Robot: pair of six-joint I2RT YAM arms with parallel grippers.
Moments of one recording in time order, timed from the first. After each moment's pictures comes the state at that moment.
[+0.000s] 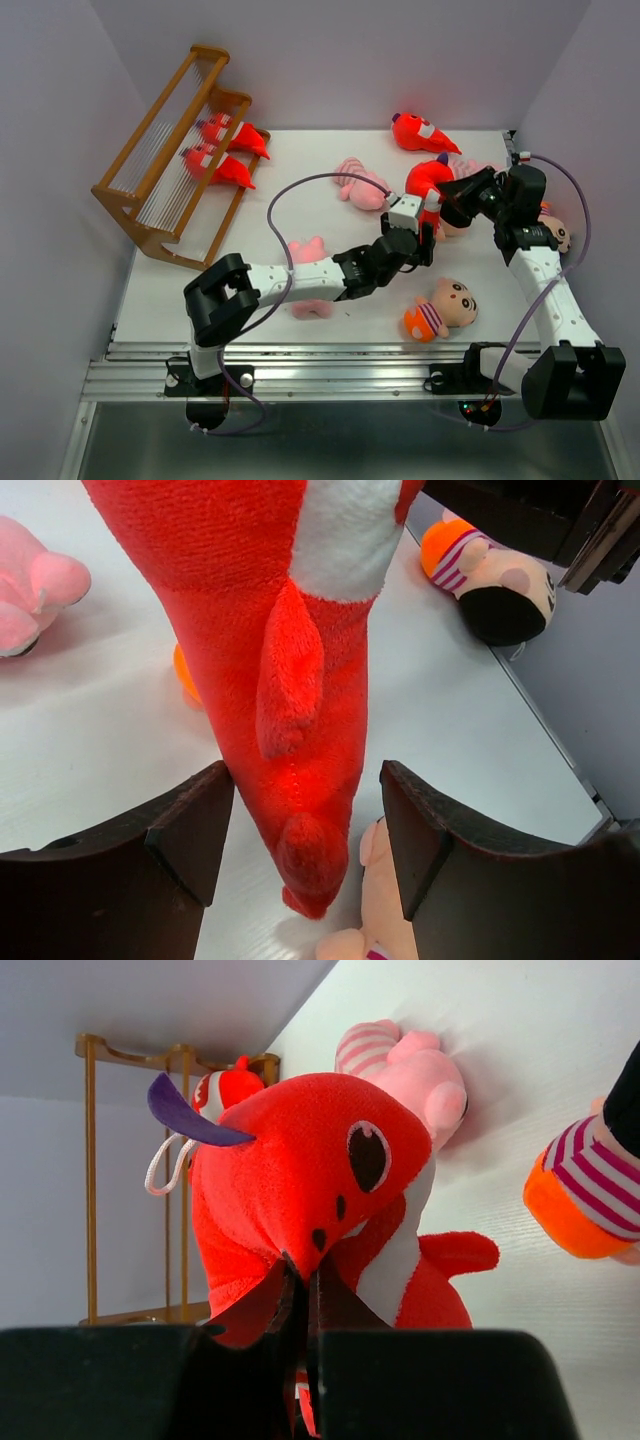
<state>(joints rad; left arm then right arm) -1.19 1.83 1.31 0.26 -0.48 -0.53 -0.04 1.12 0.94 -0.16 -0.42 0.95</state>
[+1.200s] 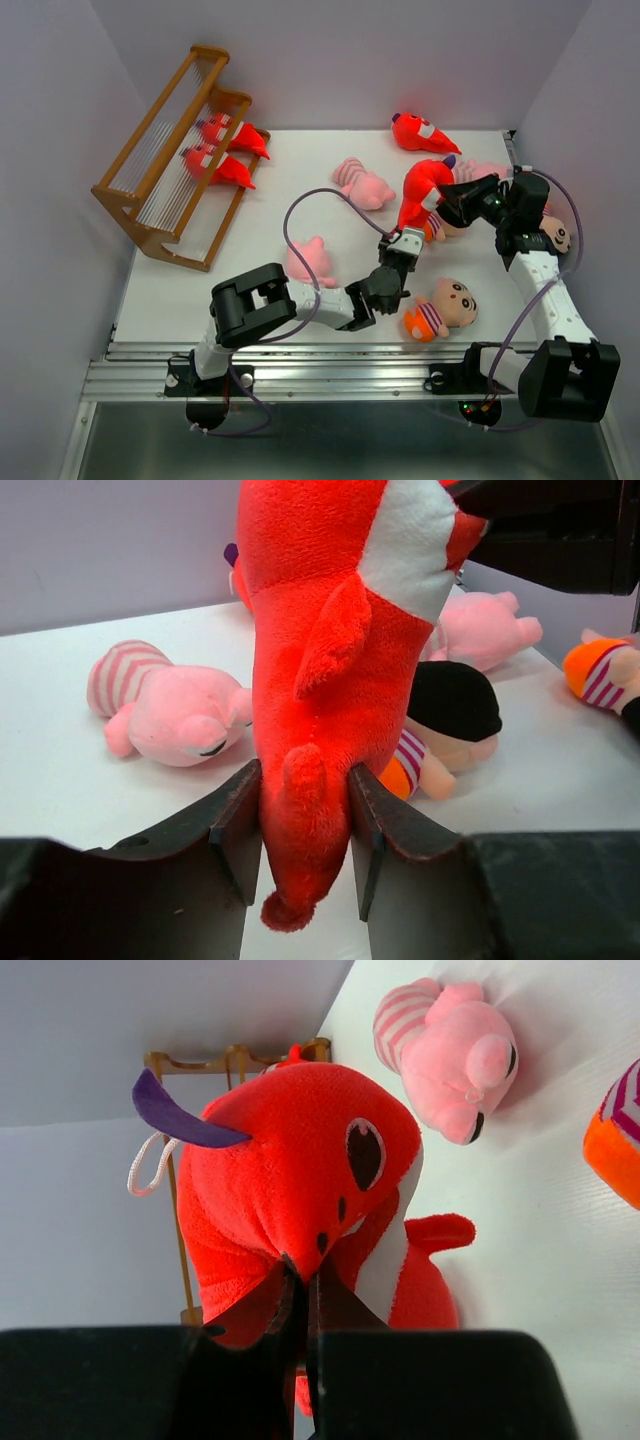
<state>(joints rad) -1.29 1.97 1.12 1.06 -0.94 0.10 -0.11 1.12 0.85 -0.04 -0.55 1.19</state>
